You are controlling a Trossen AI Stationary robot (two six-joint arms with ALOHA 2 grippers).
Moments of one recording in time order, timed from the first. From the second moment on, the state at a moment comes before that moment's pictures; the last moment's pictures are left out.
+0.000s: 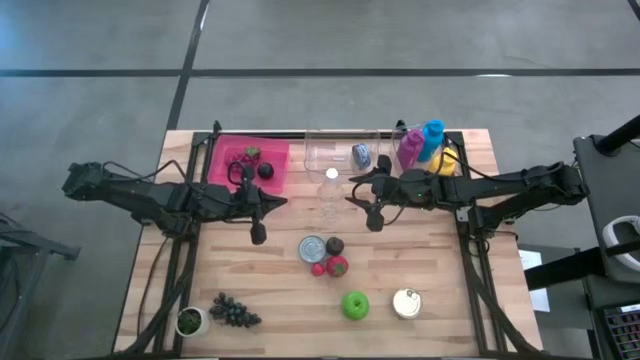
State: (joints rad) left arm -0.20 0.99 0.78 -0.13 -0.43 -0.05; right arm 0.01 1.21 0.82 0.09 0.25 -0.03
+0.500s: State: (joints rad) left arm -0.20 0.99 0.78 -0.13 -0.43 -0.05; right arm 0.01 1.21 0.81 0.09 0.28 -0.07
